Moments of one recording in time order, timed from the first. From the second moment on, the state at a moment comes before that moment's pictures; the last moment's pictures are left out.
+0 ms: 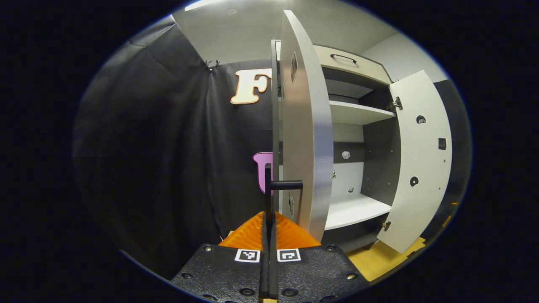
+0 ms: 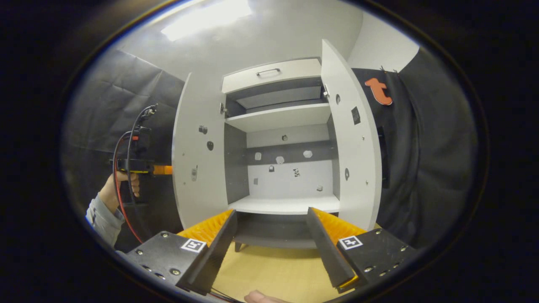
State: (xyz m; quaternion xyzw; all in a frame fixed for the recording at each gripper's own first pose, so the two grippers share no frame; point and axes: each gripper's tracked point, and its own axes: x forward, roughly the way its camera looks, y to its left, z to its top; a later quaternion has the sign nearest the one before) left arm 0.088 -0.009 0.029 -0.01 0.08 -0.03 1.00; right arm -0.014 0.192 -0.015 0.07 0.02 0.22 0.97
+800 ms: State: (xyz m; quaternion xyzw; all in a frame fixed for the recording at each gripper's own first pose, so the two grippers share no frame) left arm 0.084 -0.006 0.024 -0.01 0.07 -0.04 1.00; right arm -0.006 0.182 -0.028 0.08 0.03 0.22 0.97
